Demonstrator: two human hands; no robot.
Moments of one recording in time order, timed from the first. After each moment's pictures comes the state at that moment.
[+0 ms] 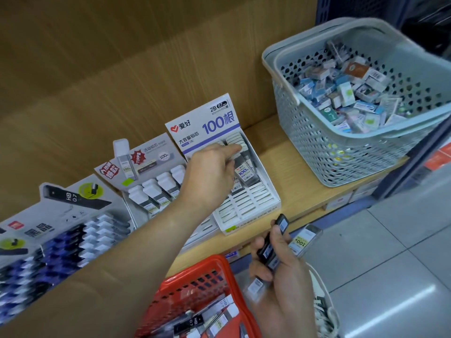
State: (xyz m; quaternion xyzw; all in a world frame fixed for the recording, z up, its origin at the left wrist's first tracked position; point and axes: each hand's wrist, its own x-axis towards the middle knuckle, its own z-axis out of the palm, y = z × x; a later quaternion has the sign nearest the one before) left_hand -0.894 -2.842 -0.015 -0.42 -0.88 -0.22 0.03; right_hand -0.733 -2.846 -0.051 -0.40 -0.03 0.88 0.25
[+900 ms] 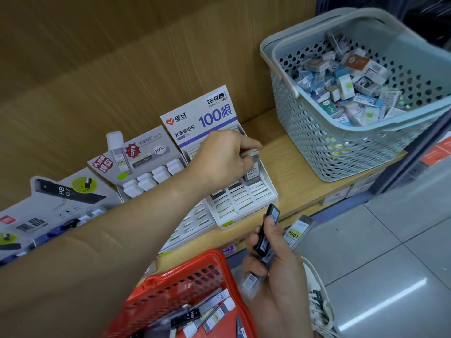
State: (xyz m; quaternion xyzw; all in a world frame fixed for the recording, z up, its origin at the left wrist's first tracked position) left_hand -0.901 -2.818 -0.006 -0.49 -0.85 -0.19 -0.08; right_hand -0.734 -2.849 -0.056 -0.38 -0.04 0.90 0.23
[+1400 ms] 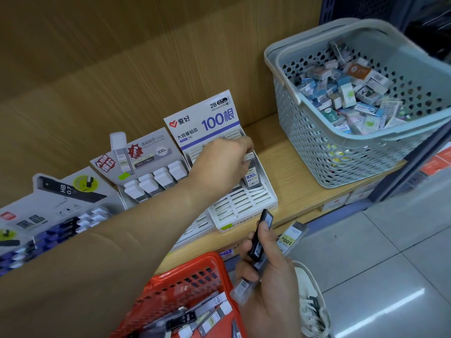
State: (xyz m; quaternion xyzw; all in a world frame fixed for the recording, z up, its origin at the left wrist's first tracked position) left_hand -0.903 -2.816 -0.019 -0.50 -0.86 -0.07 0.06; right_hand -0.739 -2.854 -0.055 -0.38 -0.05 0.89 0.23
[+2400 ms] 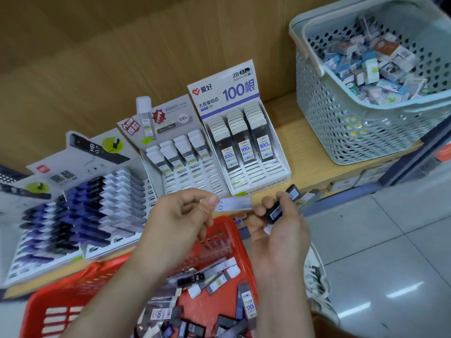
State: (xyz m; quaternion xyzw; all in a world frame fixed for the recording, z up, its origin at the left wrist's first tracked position) left_hand -0.810 -2.965 -0.008 -0.16 -0.83 -0.49 -0.22; right_hand -0.741 -2.858 -0.059 -0.40 -0.05 0.87 0.29
